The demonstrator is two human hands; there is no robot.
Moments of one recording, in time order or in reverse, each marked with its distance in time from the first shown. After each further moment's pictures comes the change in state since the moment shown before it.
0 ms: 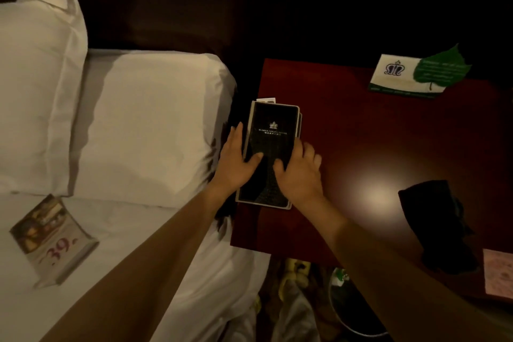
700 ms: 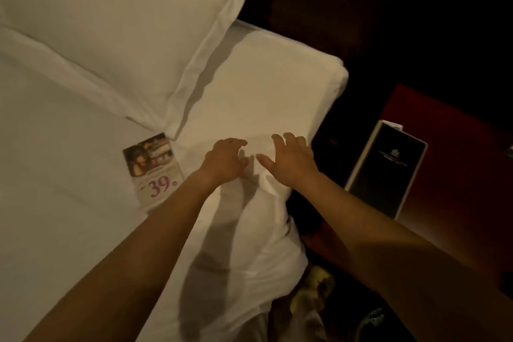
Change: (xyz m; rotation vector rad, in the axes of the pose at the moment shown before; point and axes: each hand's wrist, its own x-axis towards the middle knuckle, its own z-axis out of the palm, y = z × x) left_hand -0.073 -0.130 -0.169 0.343 0.044 -0.306; right_hand -0.018 -0.175 0.111 -0.520 -0.356 -0.505
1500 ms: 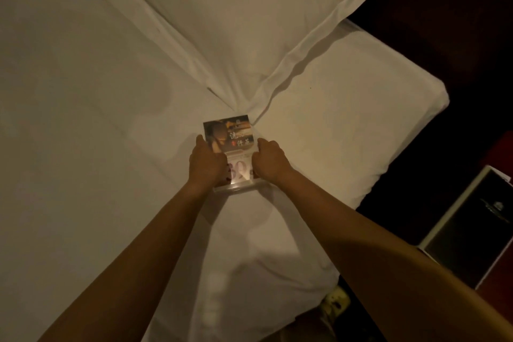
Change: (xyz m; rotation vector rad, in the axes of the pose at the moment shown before) left_hand -0.056 -0.170 -0.026 -0.691 0.454 -0.602; right_hand 0.046 -0.192 0.080 0.287 -0.247 -0.051
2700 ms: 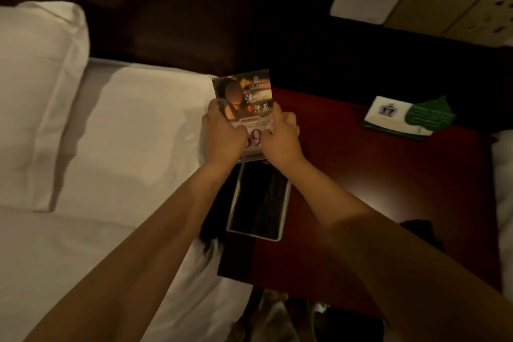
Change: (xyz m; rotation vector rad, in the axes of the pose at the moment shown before) left_hand -0.212 0.257 0.300 -0.076 -0.323 0.590; right_hand -0.154 0.299 -0.248 0.447 0.726 0.174
